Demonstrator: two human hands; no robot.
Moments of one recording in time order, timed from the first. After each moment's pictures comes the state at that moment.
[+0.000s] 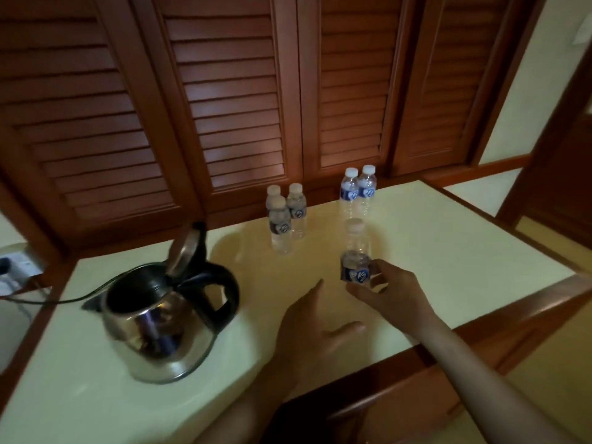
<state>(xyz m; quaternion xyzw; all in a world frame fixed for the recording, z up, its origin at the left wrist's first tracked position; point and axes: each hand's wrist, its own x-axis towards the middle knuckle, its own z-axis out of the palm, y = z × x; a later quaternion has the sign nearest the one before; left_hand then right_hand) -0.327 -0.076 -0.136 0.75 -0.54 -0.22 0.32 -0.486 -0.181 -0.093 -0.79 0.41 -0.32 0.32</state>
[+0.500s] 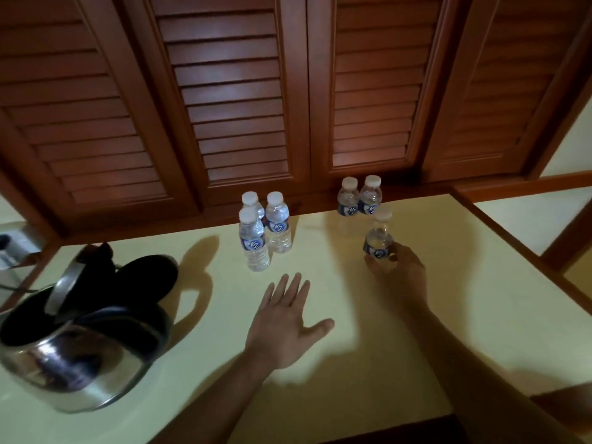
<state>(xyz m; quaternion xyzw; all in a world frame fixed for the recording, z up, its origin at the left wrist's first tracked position) -0.318 -0.188 -0.164 0.81 -0.57 -0.06 0.06 -0.478 -0.388 -0.157 -0.74 0.48 -0.38 0.26</state>
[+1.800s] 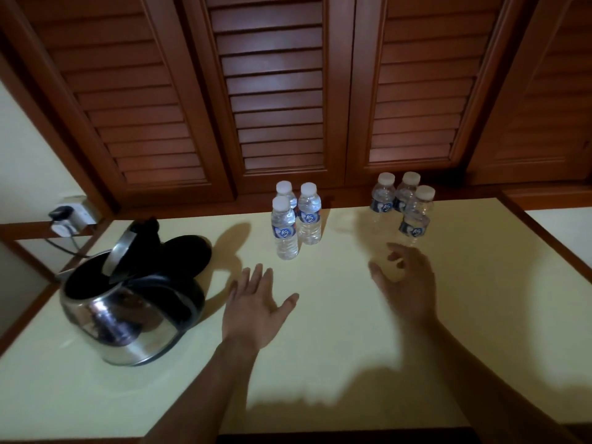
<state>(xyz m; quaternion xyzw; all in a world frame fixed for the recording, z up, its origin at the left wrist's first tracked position) -0.269 -0.136 -0.169 0.91 -0.40 -0.01 0.11 -0.455 -0.357 -0.162 -0.78 0.37 -0.43 0.26</state>
